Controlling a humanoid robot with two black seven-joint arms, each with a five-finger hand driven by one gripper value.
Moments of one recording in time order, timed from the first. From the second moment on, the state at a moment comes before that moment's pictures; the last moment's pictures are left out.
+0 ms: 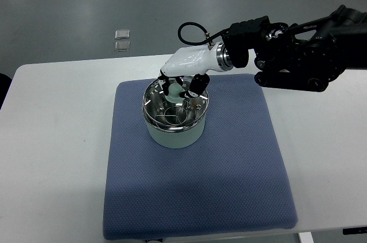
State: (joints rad) left arm 0.00 0.00 -0.05 -0.16 0.00 -0.02 0.04; right arm 1.65 -0.23 -0.51 1.13 -1.13 -0.04 0.29
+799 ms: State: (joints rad) left arm 0.00 0.00 -0.05 -0.16 0.00 -0.02 0.04; right arm 1.69 -0.54 -0.55 1.28 -1.18 -0.06 0.29
